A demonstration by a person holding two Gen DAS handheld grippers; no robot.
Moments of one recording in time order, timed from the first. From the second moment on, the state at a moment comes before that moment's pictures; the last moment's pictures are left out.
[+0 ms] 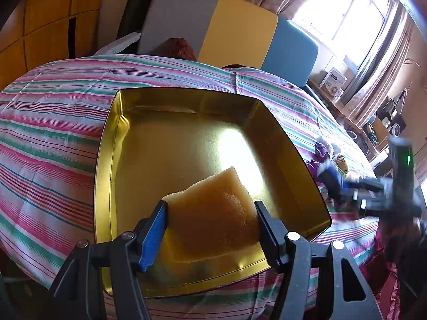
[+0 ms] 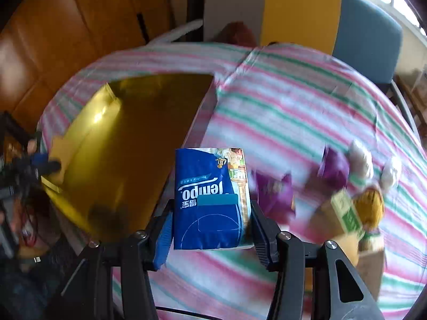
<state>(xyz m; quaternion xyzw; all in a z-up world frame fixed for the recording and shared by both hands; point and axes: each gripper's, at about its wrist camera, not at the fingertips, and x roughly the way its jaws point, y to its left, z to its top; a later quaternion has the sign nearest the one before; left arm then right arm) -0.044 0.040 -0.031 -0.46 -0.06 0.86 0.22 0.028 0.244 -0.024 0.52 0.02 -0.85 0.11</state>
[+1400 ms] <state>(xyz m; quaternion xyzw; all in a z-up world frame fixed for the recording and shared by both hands) -0.215 0.043 -0.067 -0.51 0.02 0.86 0.08 0.042 0.263 -0.072 0.55 0.03 -0.83 0.07</state>
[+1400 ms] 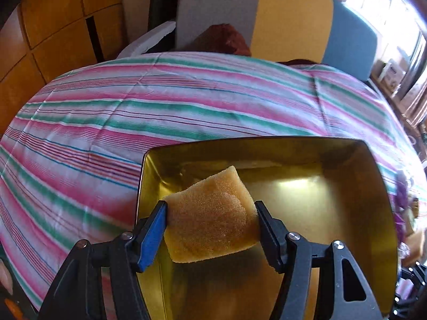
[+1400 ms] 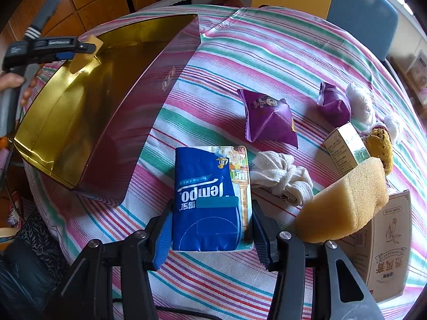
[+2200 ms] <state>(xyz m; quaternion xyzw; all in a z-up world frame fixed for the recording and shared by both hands) -0.096 0.028 -0.013 -0.40 0.02 0.91 0.08 0.044 0.265 -0.072 0.55 0.03 -0.83 0.07</state>
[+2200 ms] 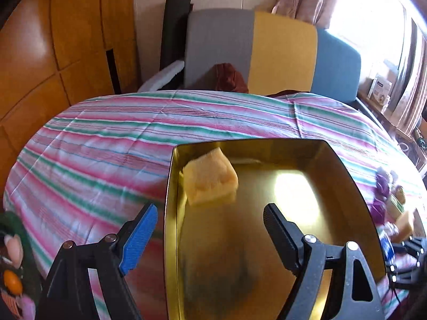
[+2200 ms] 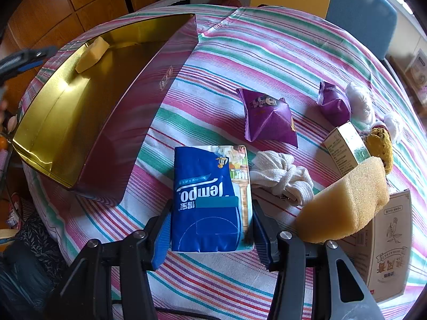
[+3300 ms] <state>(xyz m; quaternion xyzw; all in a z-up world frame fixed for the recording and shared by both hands) -0.025 -0.017 -0.020 -0.42 0.00 0.90 0.08 0.055 0.224 0.023 0.48 -0.02 -0.88 0.06</state>
